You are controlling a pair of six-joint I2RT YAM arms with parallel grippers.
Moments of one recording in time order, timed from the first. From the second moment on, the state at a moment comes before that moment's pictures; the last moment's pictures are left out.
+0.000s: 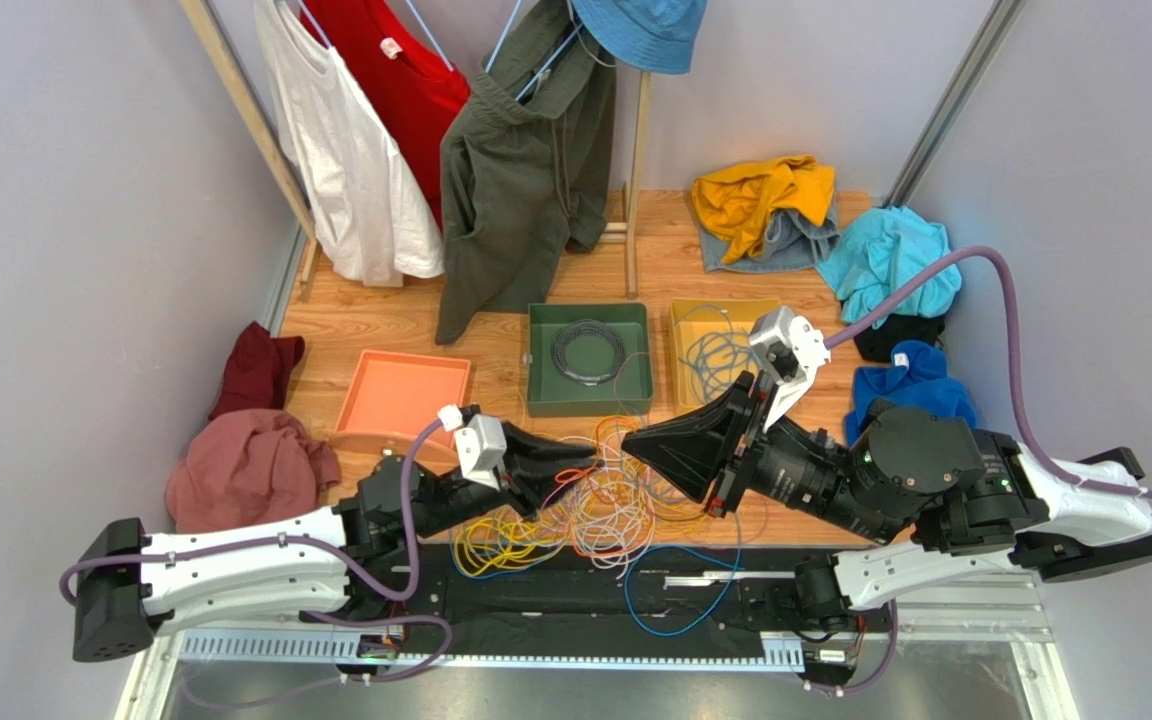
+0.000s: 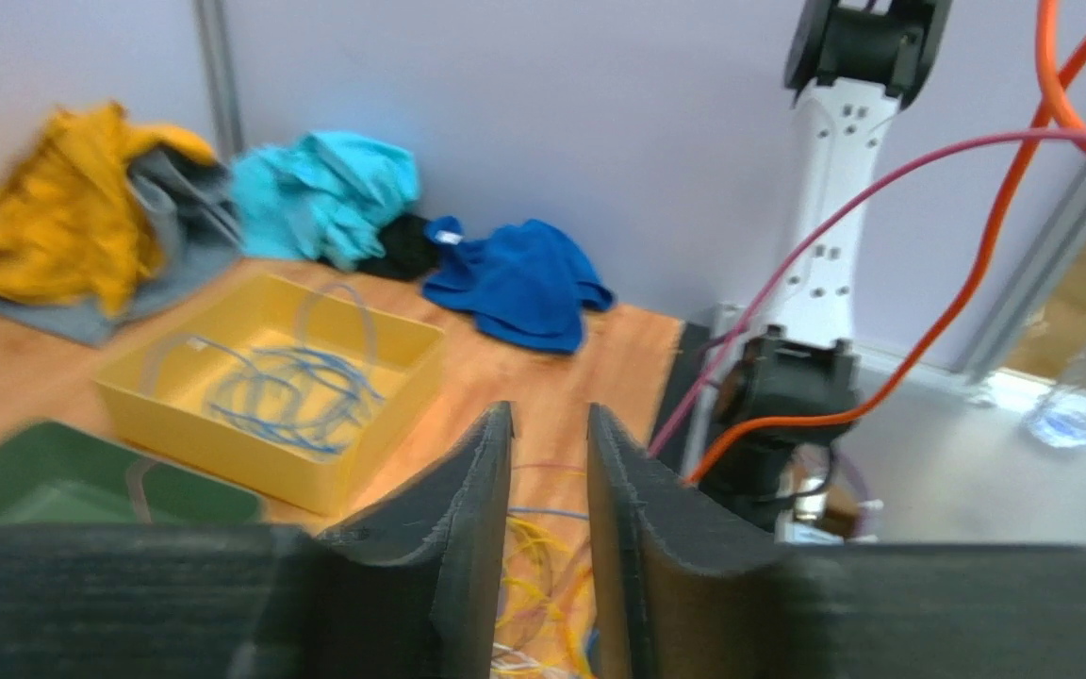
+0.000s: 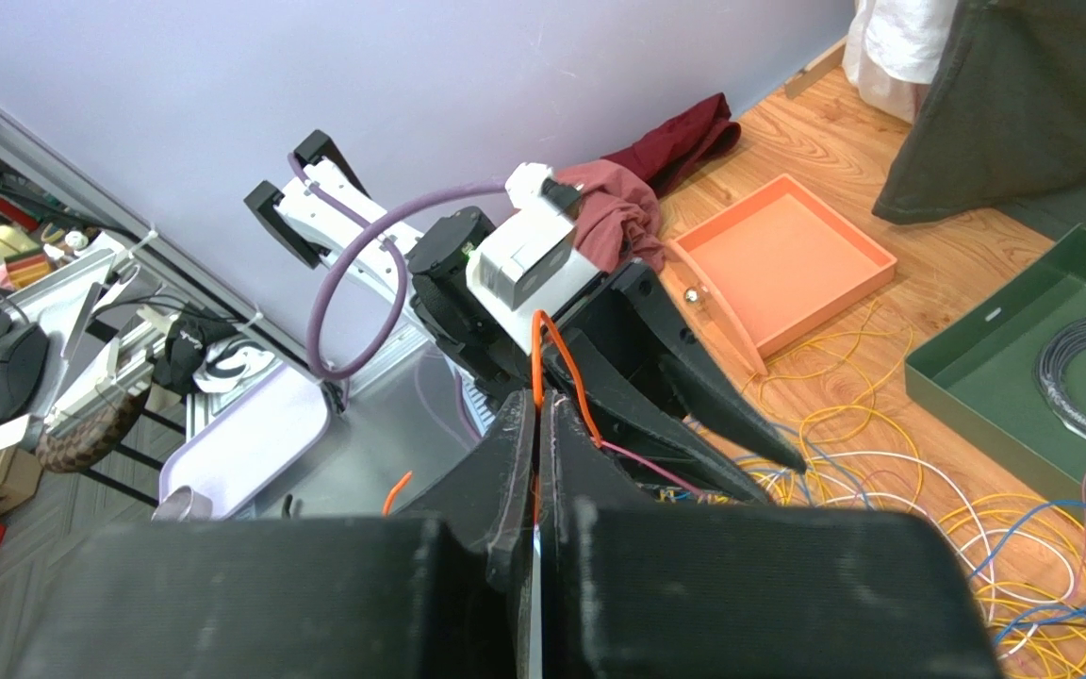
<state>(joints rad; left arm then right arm) -1.23 0.71 0.34 0.67 0.00 -0.14 1.68 0.89 1.43 -0.55 0.57 0.46</state>
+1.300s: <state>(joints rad) -1.23 0.97 0.42 0.46 -0.06 -0.25 1.68 0.87 1.39 -0.55 0.68 0.44</state>
